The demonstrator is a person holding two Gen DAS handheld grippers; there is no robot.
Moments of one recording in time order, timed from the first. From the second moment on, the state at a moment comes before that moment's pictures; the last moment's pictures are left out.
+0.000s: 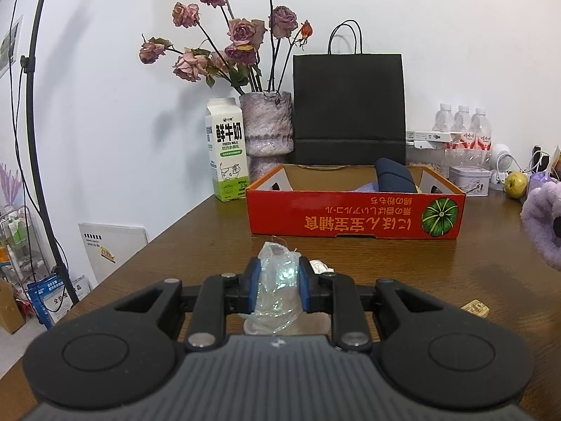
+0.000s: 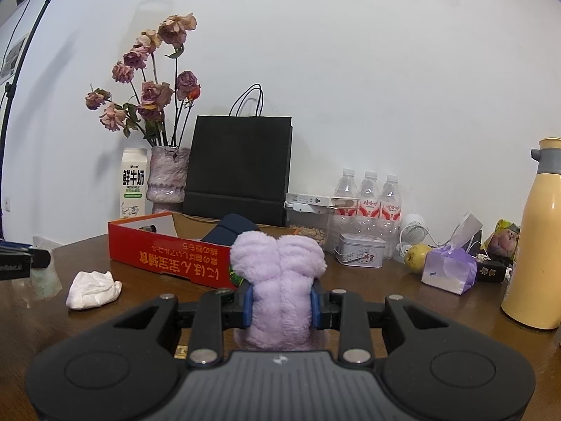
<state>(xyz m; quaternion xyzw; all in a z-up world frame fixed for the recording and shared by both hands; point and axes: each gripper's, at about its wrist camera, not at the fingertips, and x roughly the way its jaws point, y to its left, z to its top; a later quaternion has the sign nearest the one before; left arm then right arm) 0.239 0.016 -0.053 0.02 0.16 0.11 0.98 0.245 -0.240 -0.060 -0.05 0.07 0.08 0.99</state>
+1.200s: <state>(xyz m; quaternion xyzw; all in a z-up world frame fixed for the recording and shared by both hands) 0.285 0.002 -0.003 0.00 0.13 0.08 0.99 0.287 -0.188 -0.022 -0.04 0.05 0.14 0.99</state>
